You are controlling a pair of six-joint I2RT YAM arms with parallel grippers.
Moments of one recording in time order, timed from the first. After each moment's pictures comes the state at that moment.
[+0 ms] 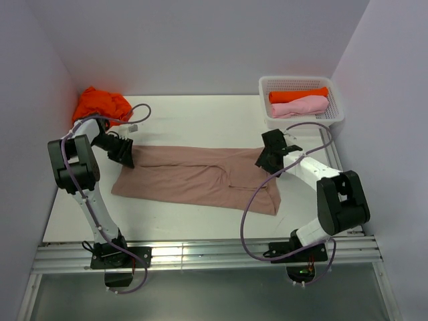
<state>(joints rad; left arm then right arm) 0.23 2.08 1.52 -1.02 0.55 0.72 0.29 1.51 0.86 -0.44 0.25 0.81</state>
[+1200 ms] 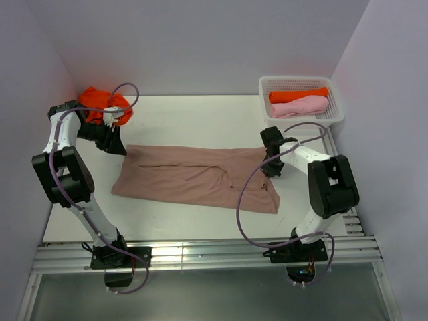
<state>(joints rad) 0.30 1.90 1.65 -1.26 0.76 0.90 0.24 1.65 0.95 -0.58 0.22 0.77</state>
